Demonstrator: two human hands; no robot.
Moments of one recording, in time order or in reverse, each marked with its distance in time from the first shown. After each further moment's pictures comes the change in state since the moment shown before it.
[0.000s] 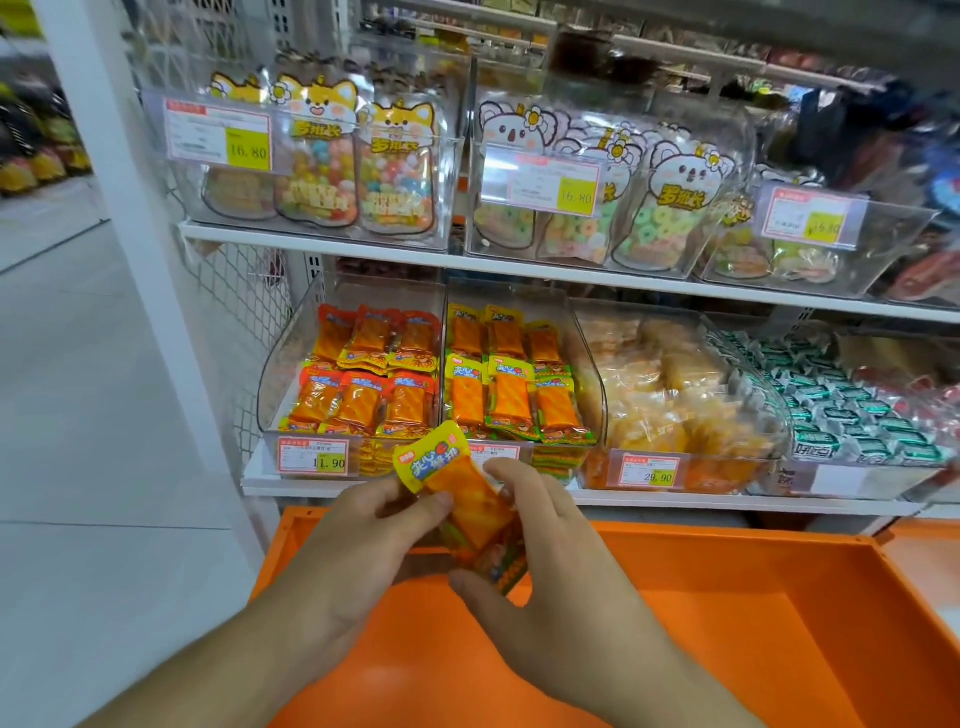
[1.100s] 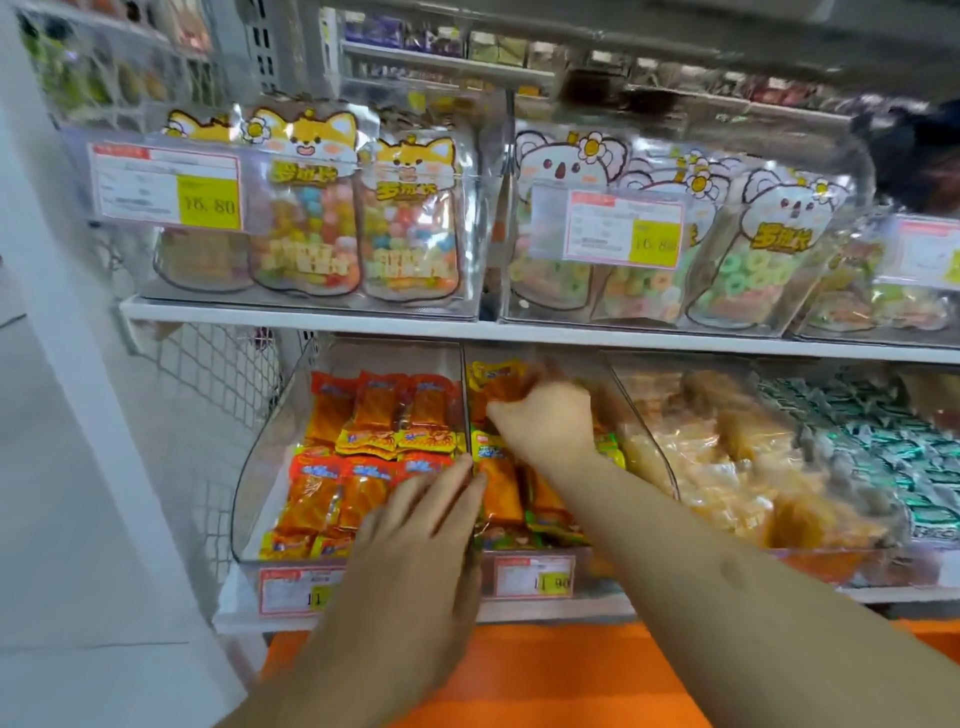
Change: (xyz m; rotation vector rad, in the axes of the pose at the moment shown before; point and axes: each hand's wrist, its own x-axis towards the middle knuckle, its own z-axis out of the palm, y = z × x) left_hand 0.114 0.005 -0.025 1.420 0.022 0.575; right_hand 0.269 0.059 0.011 -0.173 0.318 0.414
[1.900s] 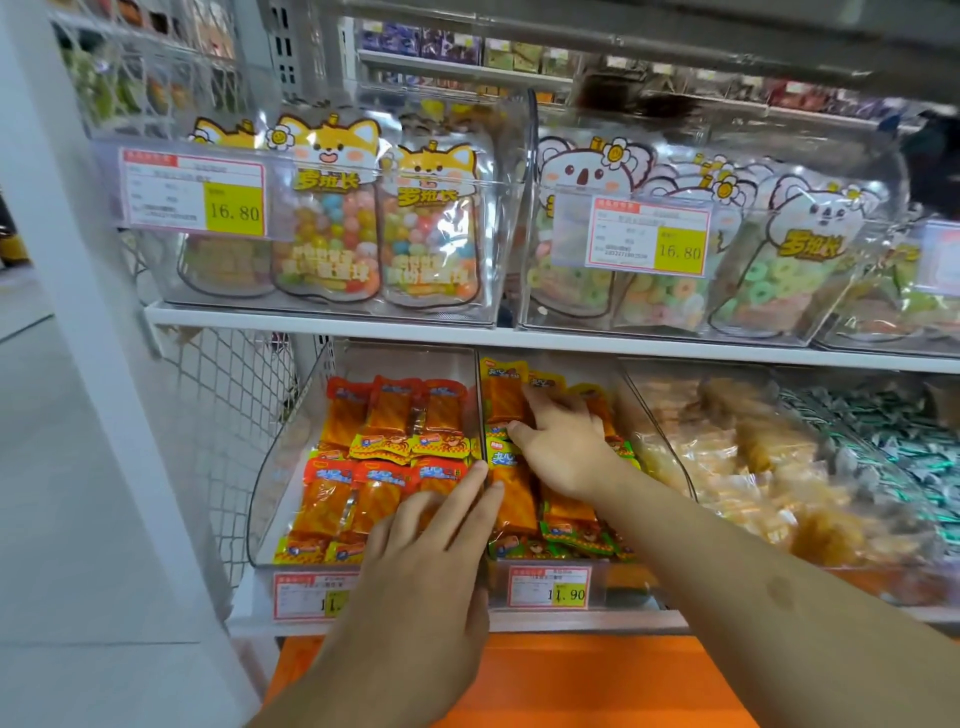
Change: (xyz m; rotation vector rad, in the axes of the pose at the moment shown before) left_hand -0.003 -0.013 0.017 0.073 0.024 0.029; right_hand 0.011 0.029 0.010 -0.129 -0.316 -0.151
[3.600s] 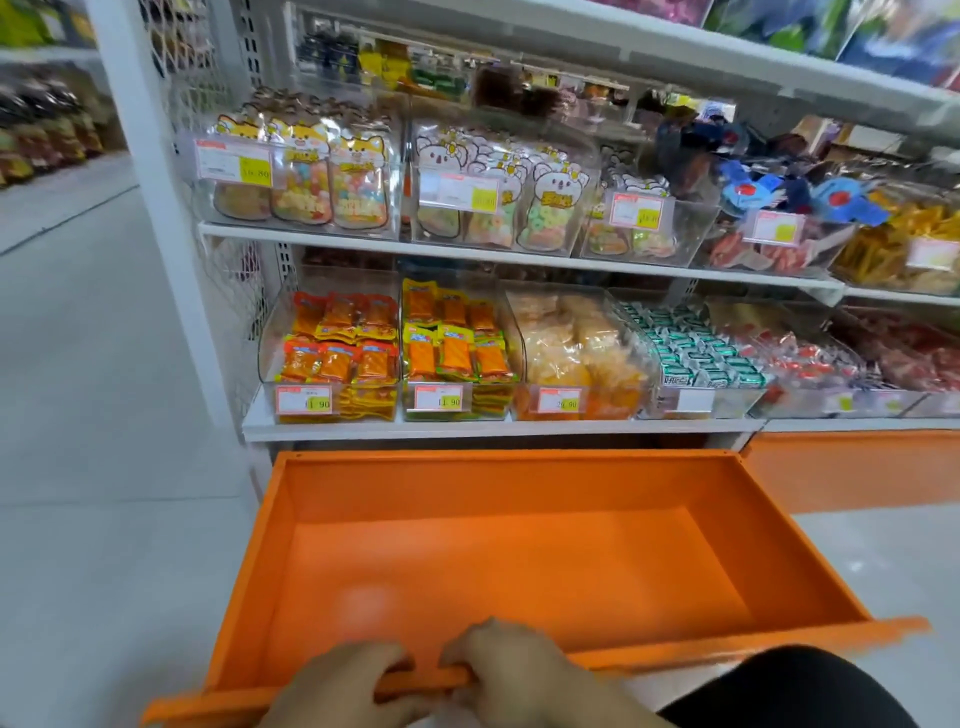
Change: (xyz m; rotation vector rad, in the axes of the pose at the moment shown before) left_hand -0.292 0.067 0.105 -0.310 -0.664 -0.317; right_hand -0.413 0.042 0.068 -0.119 -0.671 -0.151
